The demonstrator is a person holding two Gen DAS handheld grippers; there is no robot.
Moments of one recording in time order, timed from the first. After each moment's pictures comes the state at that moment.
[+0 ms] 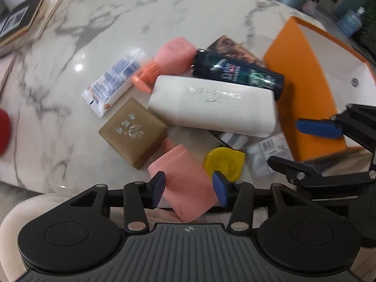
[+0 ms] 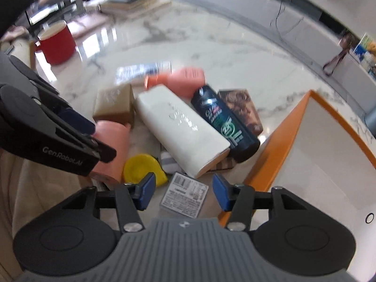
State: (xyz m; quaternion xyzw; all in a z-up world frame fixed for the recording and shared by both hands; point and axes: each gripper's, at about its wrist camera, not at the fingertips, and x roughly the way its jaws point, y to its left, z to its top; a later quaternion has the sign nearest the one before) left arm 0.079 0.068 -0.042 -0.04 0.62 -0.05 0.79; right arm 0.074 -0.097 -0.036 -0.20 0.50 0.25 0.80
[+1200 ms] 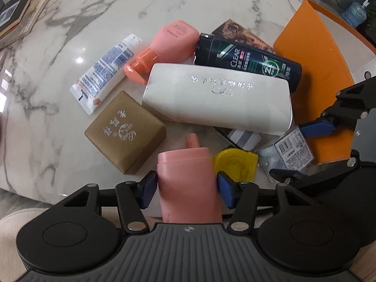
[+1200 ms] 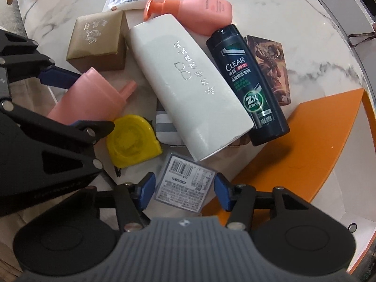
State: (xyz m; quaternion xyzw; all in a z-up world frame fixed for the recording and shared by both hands) left arm 0.094 0.061 -0.074 -0.02 0.63 -0.05 0.78; right arm 0.118 -0.056 -0.082 -0.32 0.64 0.22 0.66
